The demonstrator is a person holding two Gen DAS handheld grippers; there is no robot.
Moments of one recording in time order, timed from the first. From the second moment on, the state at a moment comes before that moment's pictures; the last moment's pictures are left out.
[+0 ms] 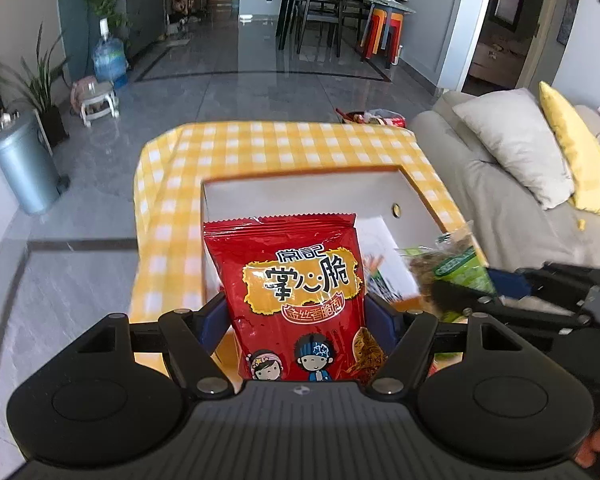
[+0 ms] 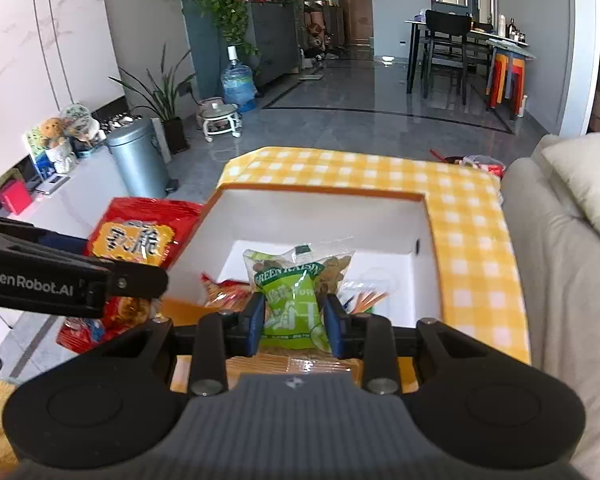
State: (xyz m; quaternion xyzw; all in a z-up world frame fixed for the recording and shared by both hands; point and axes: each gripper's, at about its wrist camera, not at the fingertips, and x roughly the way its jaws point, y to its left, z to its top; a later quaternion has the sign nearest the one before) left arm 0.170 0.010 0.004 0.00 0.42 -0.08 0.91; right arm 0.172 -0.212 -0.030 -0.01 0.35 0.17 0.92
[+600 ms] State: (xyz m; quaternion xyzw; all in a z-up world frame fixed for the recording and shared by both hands) left arm 0.259 0.003 -0.030 0.07 0.47 -0.07 0.88; right arm 0.279 -0.223 -0.056 -0.04 0.42 0.16 0.89
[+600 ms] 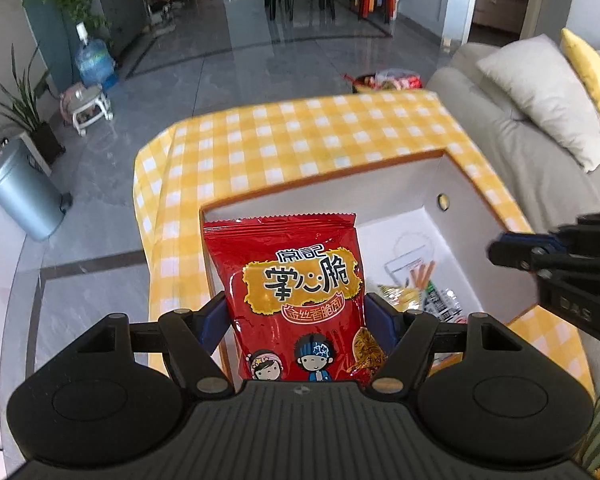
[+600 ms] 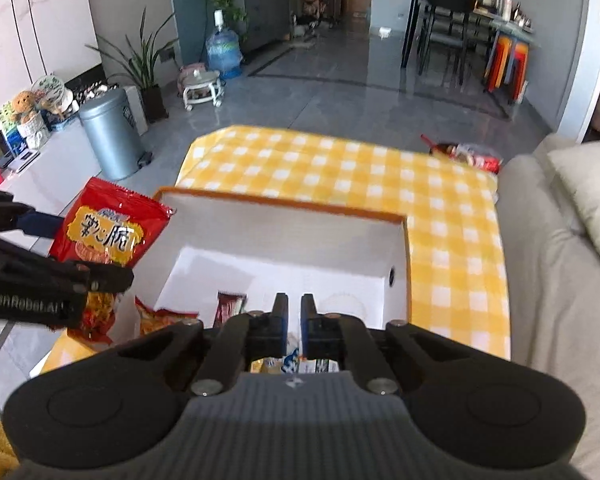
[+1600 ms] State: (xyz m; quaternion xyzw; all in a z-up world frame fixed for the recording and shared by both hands) left arm 0.301 -0.021 -0.122 0.25 0.48 -0.07 0.84; right arm 0.156 -0.197 -0.172 0.05 0.61 0.21 0.76
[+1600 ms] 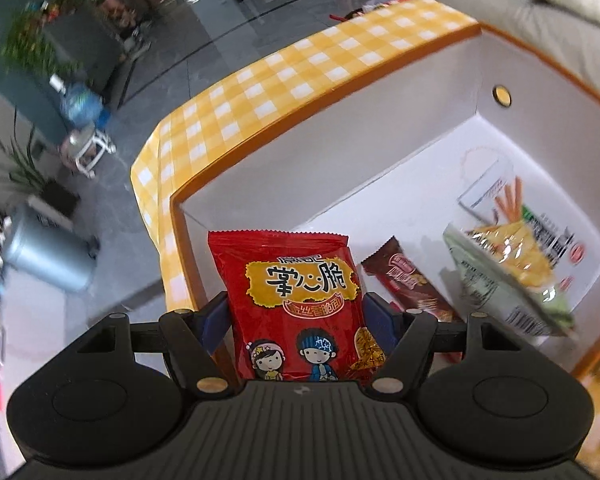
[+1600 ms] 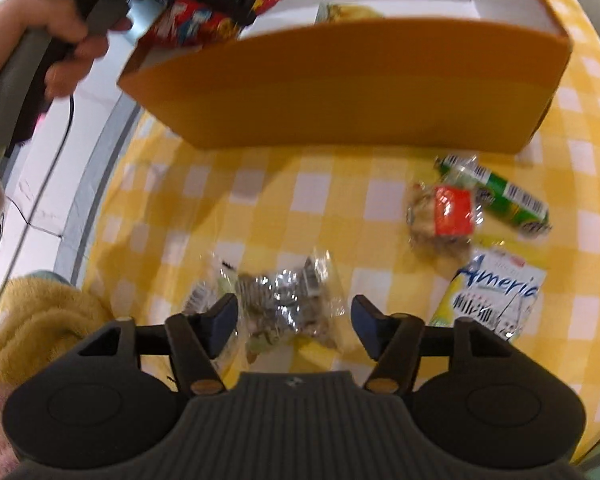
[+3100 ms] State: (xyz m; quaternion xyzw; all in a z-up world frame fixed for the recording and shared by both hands) left arm 0.202 0.026 -0.061 0.21 0.40 -0.09 0.89; right arm 0.158 -0.184 -0.146 0.03 0.57 0.18 0.80
